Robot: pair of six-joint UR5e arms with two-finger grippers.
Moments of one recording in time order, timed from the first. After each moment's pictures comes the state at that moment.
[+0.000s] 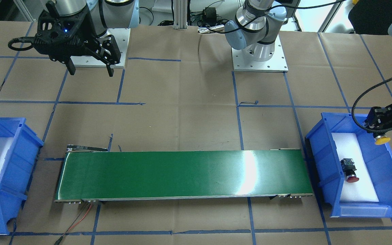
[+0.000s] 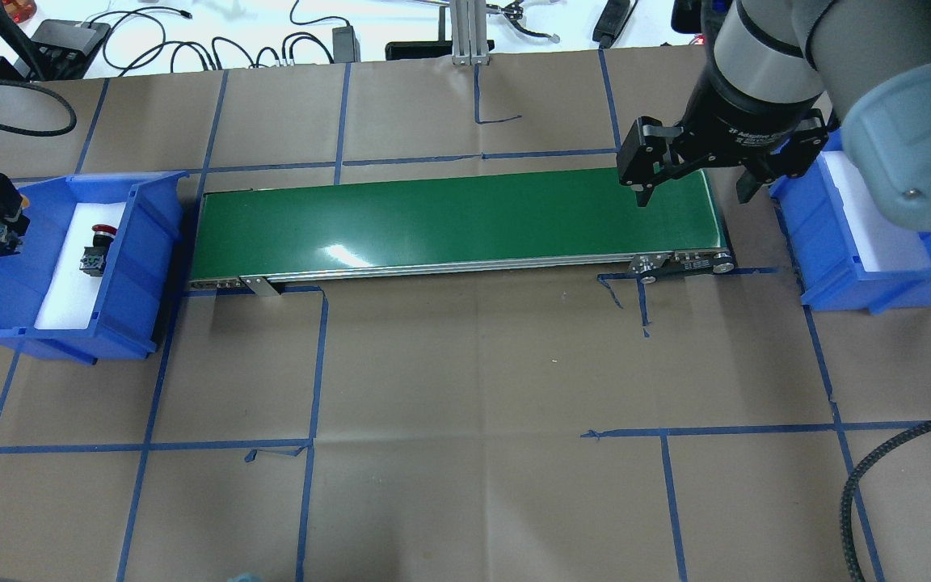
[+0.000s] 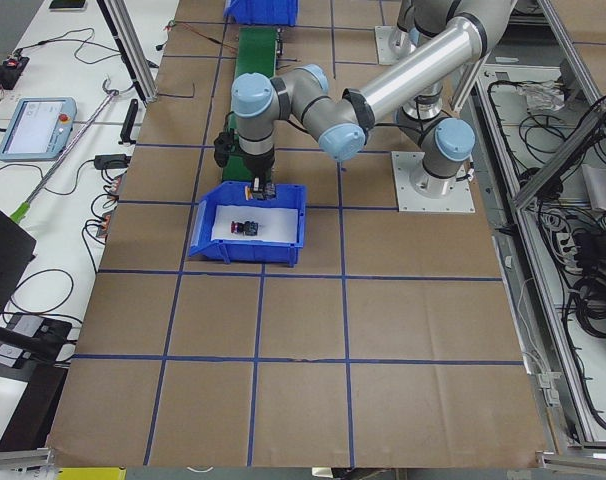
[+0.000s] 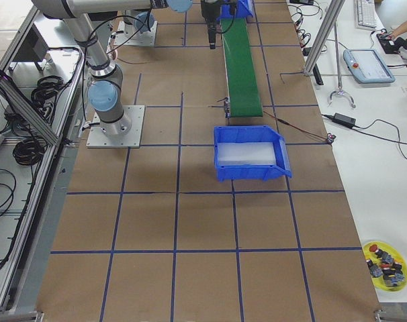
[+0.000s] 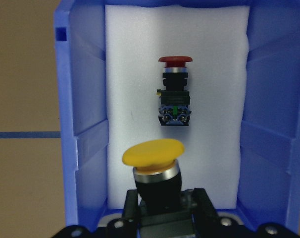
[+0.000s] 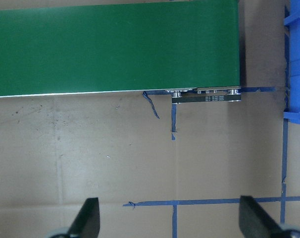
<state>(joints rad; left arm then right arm) -1.03 -1.76 -1.59 -1.33 1.58 0.64 1.66 -1.65 1.62 -1.62 -1.59 0.10</state>
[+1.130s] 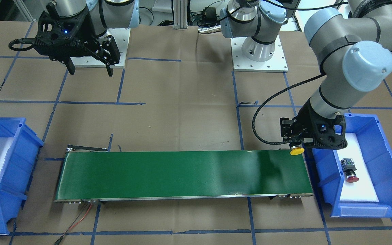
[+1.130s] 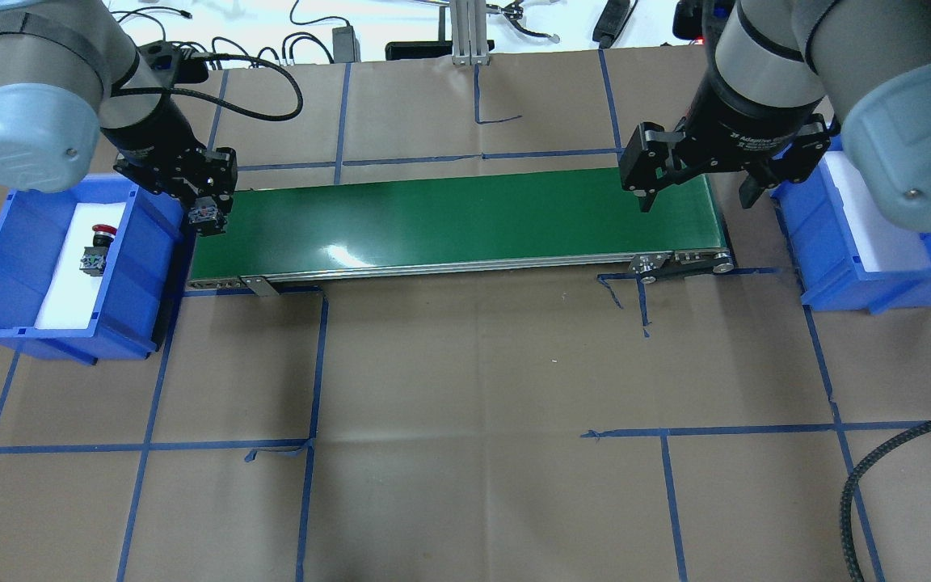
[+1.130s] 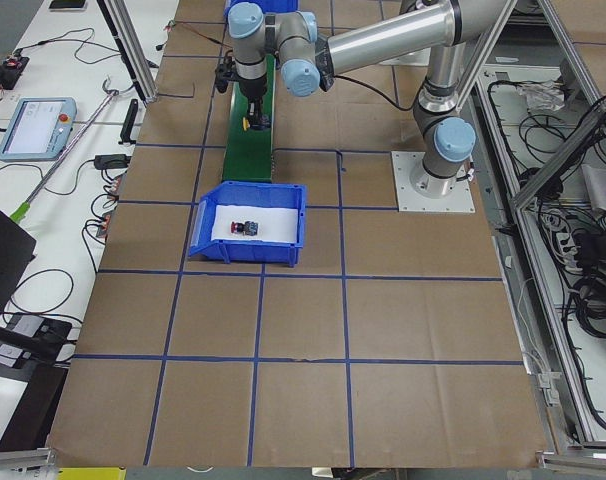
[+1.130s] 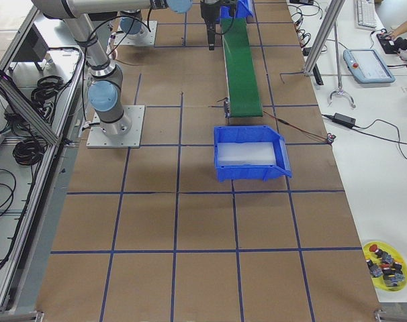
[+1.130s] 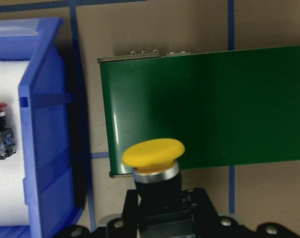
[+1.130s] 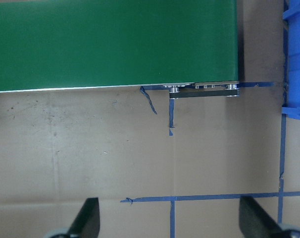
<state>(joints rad) -1.43 -1.79 -1.65 -1.29 1.57 0.21 1.65 -1.65 1.62 -1.60 -1.59 0.10</state>
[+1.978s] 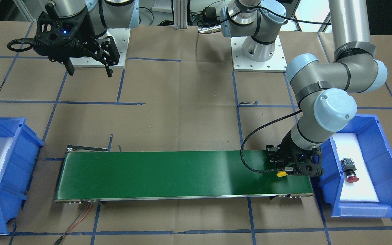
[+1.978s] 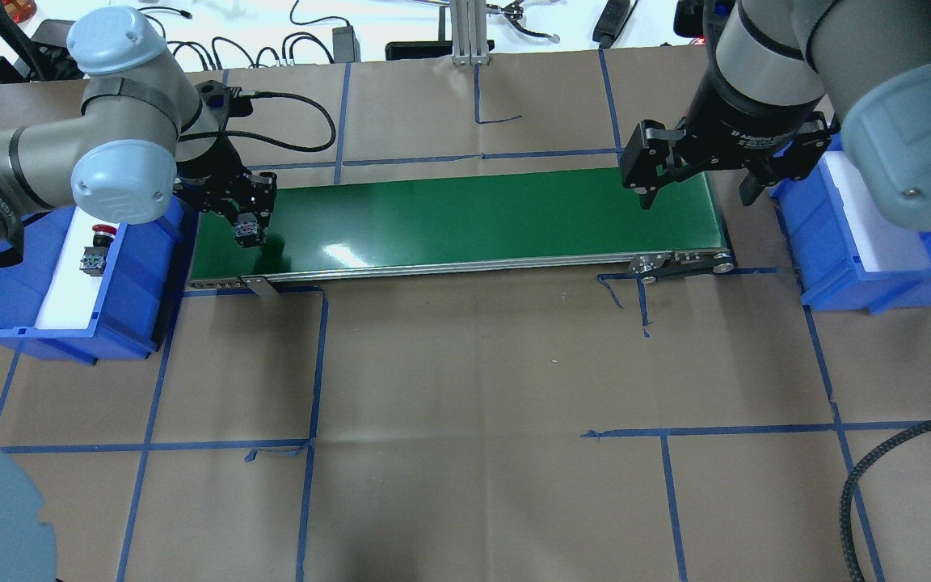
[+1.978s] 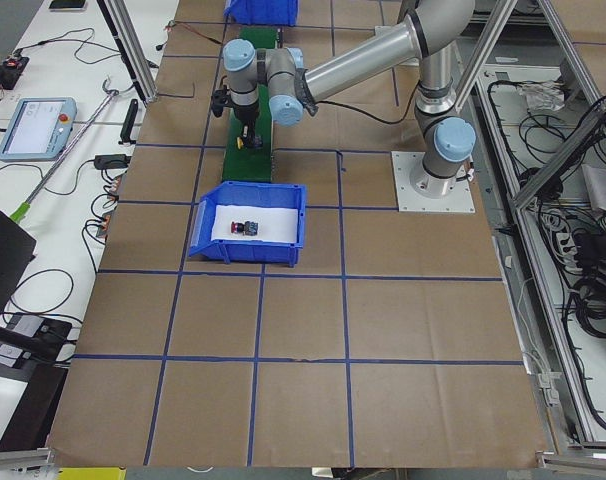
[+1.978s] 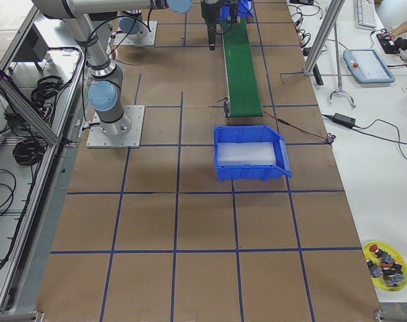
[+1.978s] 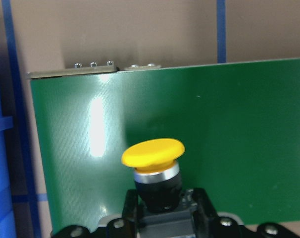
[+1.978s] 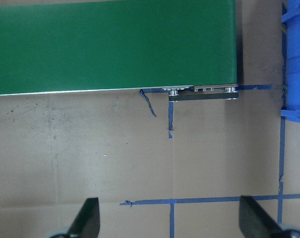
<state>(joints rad) -1.44 -1.93 -1.71 -1.08 1.57 0.19 1.65 -1.65 1.62 -1.61 -1.60 0.10</state>
